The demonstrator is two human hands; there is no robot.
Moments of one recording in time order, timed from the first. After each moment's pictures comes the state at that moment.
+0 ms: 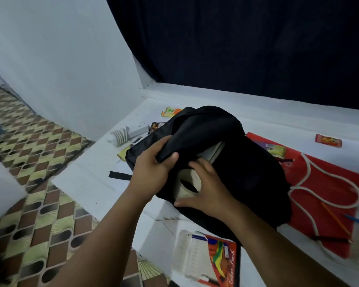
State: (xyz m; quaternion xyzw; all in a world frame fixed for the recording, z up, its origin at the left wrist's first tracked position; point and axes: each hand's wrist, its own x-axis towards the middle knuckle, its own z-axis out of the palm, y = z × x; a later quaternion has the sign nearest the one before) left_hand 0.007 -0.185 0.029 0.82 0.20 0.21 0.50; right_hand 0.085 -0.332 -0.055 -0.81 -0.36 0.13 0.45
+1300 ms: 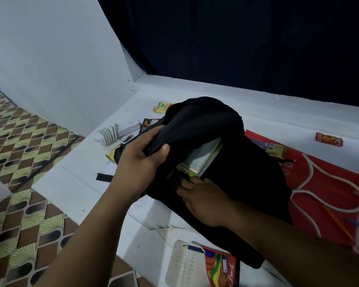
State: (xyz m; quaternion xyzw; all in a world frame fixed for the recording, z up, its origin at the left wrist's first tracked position) left_hand 0.022 -0.165 0.046 0.80 0.15 0.19 0.55; right_hand 0.107 -0.319 -0.081 -0.81 -0.58 -0.03 0.11
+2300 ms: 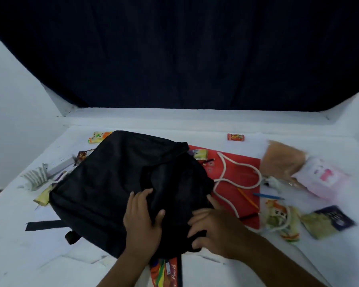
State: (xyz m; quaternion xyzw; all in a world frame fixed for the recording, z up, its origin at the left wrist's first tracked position) left_hand 0.029 -0.290 -0.085 0.92 0.14 0.18 0.33; right_hand 0.077 -0.510 -0.064 -0.87 -0.40 0.12 0.26
